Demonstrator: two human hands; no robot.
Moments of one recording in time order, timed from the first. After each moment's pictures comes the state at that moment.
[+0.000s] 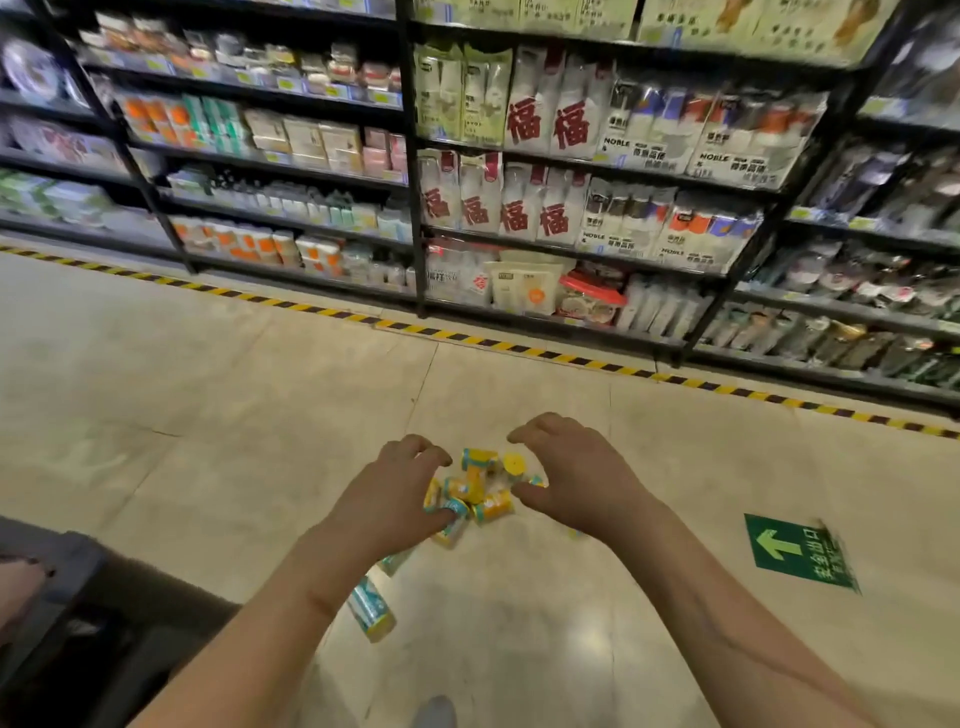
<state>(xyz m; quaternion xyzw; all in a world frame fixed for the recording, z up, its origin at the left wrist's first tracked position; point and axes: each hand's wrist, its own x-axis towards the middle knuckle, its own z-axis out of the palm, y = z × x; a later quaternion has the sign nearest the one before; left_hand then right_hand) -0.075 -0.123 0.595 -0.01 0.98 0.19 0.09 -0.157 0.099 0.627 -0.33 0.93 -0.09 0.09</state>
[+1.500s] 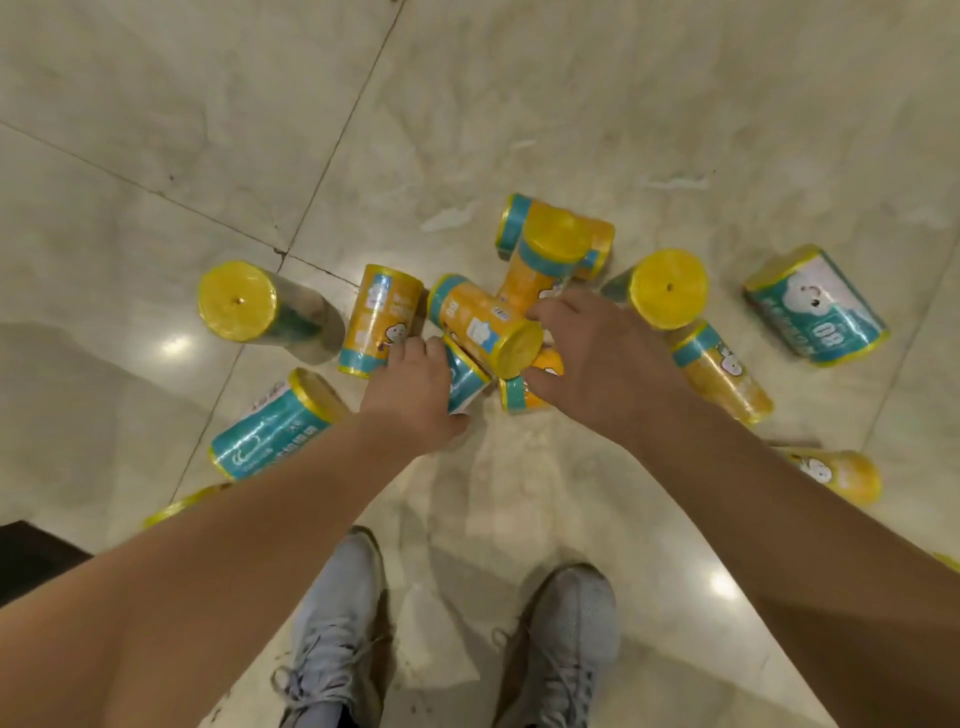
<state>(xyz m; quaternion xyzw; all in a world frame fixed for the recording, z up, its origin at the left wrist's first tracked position) -0.380 -0.156 -0.194 -0.20 0.90 0.16 0.34 -0.498 0.005 -0.129 -0.36 0.89 -0.09 0.26</state>
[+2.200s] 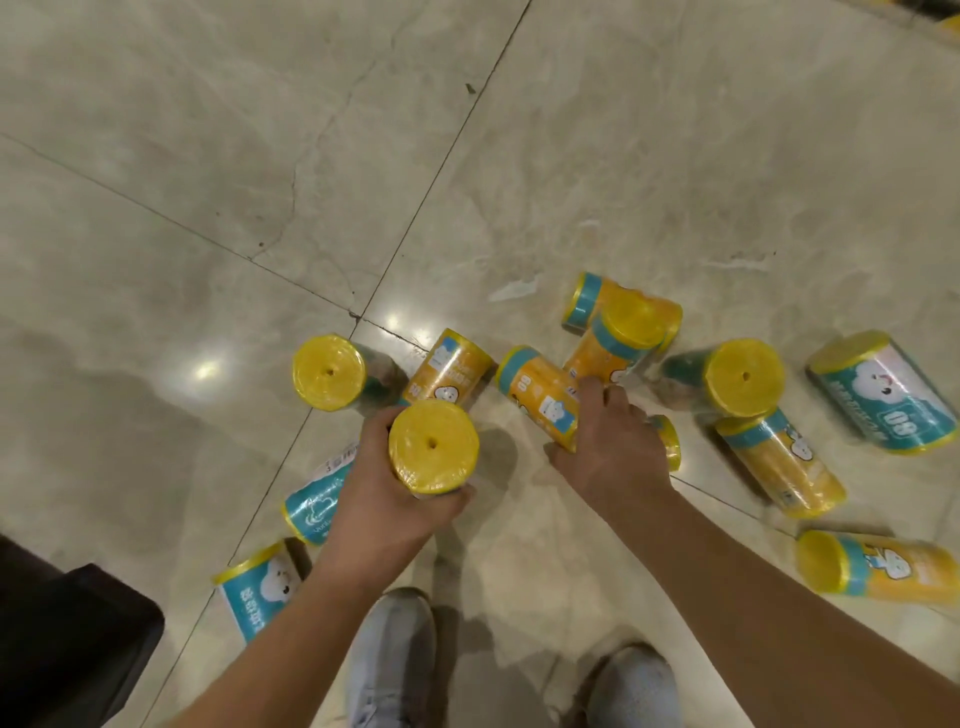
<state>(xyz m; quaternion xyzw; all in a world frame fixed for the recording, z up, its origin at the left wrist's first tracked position) -0.310 -0.206 -0.135 -0.43 0.74 0.52 0.05 -0.467 -0.048 -0.178 -0.20 0.92 0.00 0.33</state>
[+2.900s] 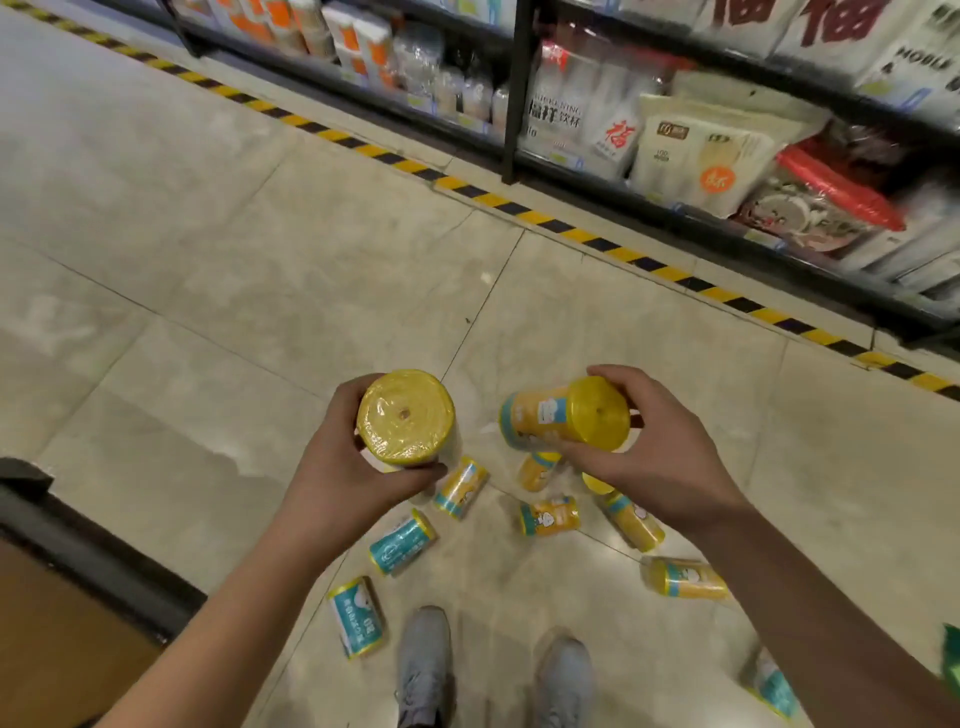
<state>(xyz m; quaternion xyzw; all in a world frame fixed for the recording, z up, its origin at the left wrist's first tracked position) -0.355 -0.273 0.299 -0.32 0.78 0.53 -0.05 -0.524 -0.038 0.304 -0.19 0.88 -0.36 0.24</state>
